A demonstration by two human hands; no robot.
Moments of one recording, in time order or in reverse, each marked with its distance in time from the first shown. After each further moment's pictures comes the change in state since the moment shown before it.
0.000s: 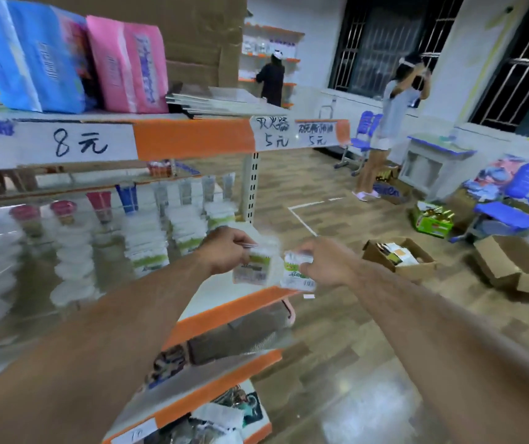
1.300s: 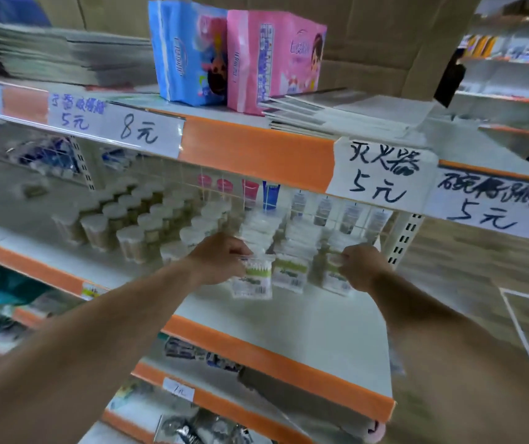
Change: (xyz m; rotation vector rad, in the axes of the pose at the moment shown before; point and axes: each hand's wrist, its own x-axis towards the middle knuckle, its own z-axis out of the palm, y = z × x) left_hand -0.024 -0.056 -0.053 0.165 0.563 -0.551; right_hand 0.273 -0.054 0.071 -0.177 -0.083 -0.557
